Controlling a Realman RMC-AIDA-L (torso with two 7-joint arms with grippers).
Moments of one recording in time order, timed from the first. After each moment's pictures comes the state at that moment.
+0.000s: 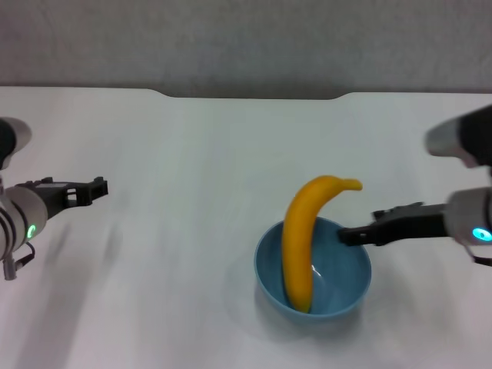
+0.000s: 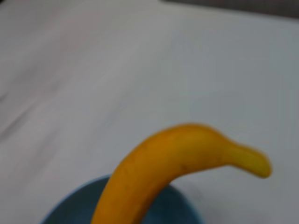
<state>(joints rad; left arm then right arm) -0.26 -2.03 -1.42 -1.22 -0.07 0.43 2.77 0.47 2.01 1.69 1.05 -2.18 0.95 -0.74</state>
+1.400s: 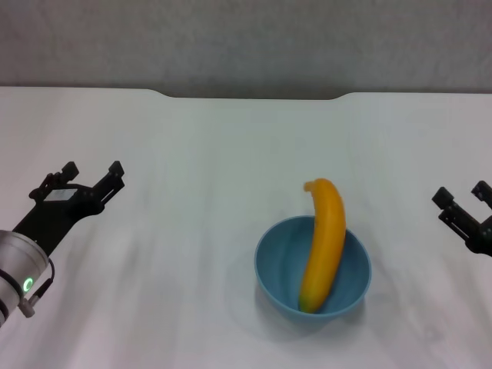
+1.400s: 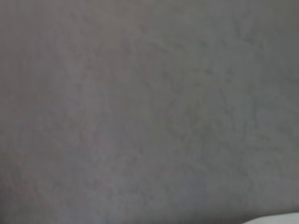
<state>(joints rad) -0.23 -2.03 -1.30 -0.65 -0.07 -0.70 2.58 0.26 2.02 1.50 0.27 -0.21 1.25 -2.45</state>
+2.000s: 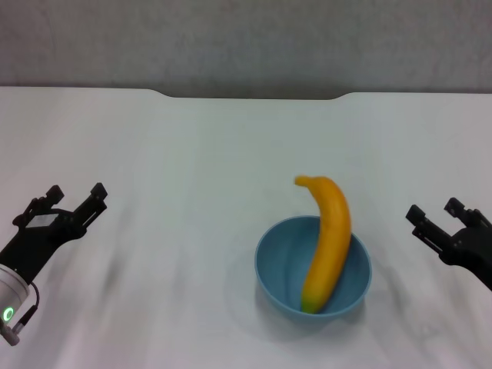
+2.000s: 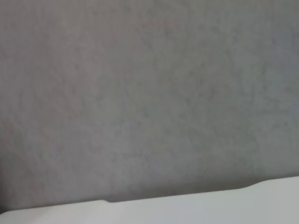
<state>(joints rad) -0.27 -2.04 -1.30 -0.41 -0.07 -0.91 2.50 0.32 2.03 1.40 0.21 -0.16 1.18 -2.45</state>
